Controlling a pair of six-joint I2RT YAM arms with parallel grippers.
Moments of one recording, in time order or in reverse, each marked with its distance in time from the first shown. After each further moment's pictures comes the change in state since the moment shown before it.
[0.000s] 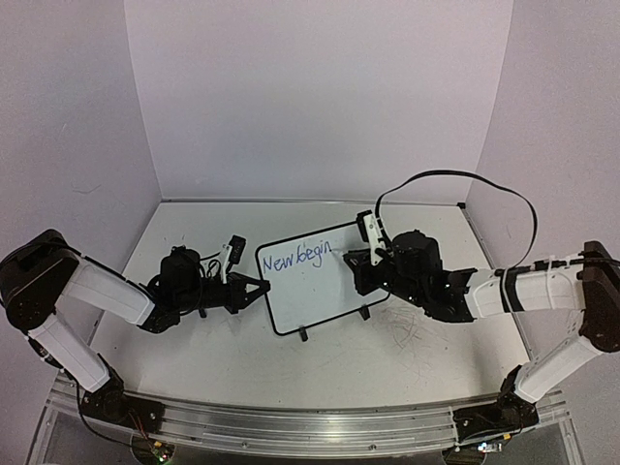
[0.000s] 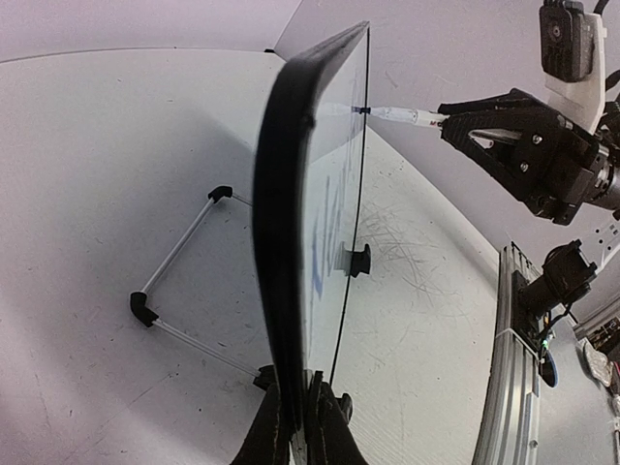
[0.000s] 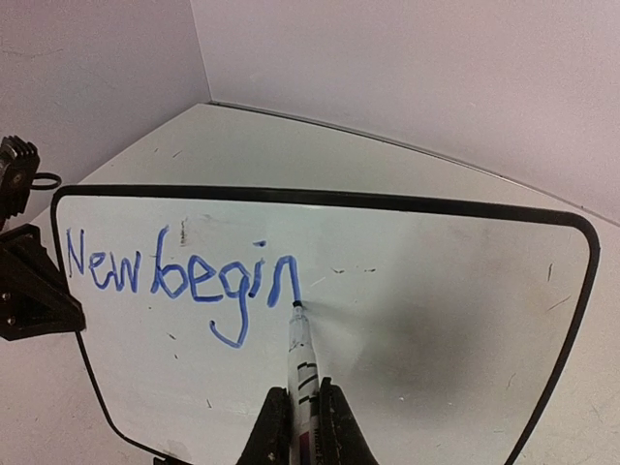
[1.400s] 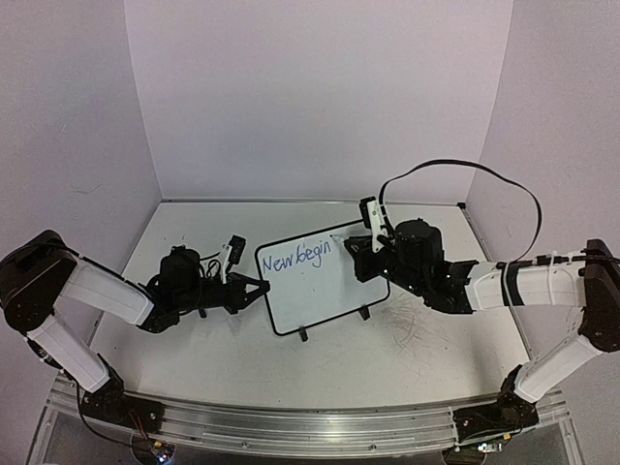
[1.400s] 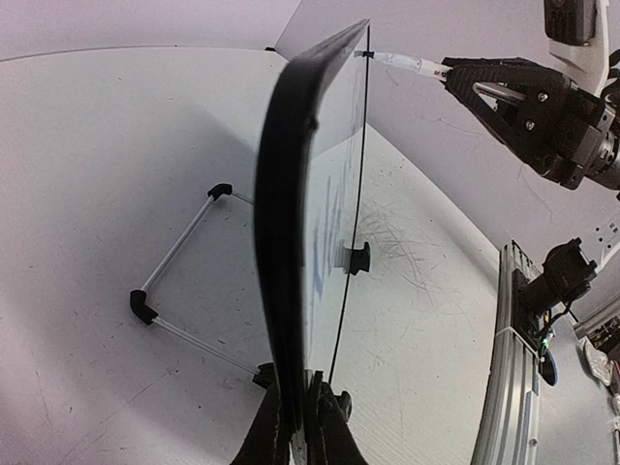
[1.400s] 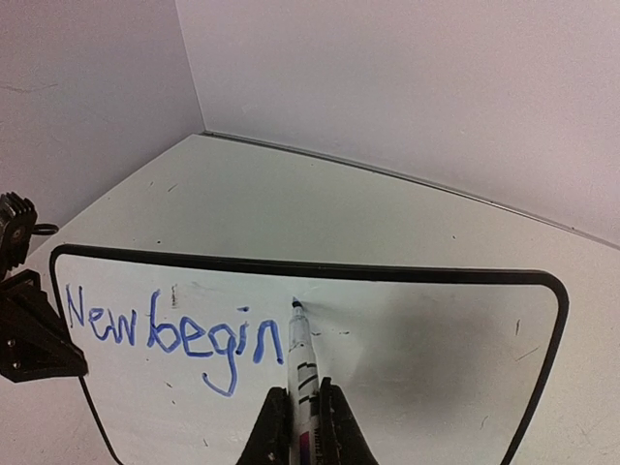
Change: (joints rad) left arm -0.002 -0.013 0.000 -0.018 -0.002 0.002; right arm -0.029 0.001 0.053 0.008 -0.005 -0.002
